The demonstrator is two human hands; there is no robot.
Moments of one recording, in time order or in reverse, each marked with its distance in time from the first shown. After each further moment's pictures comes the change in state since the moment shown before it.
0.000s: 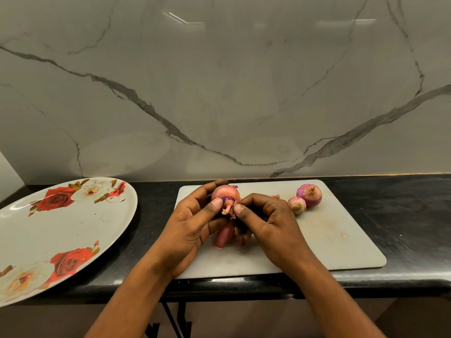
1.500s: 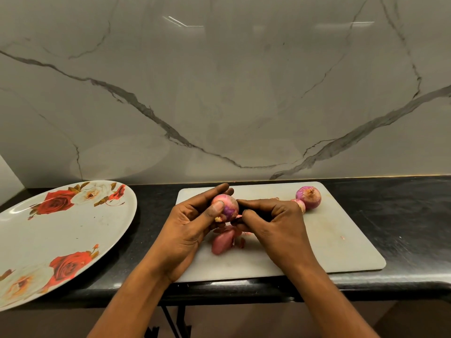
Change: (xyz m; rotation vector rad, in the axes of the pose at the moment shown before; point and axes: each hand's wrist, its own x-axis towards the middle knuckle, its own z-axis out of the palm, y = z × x) left_hand -0.001 0.000 0.001 0.082 0.033 0.033; right_hand 0.001 0.012 -0.001 0.037 0.157 -0.012
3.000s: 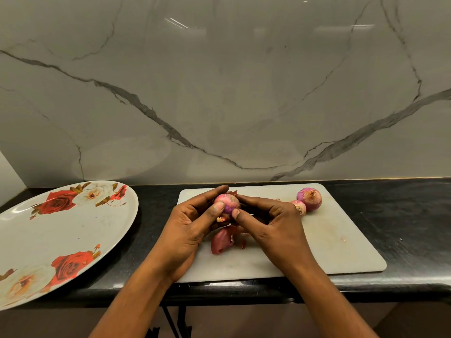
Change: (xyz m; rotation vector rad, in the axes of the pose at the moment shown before) left_hand 0.002 -0.003 -0.005 0.012 0.032 -0.007; right_hand -0.003 -0.011 0.001 0.028 -0.050 -0.032
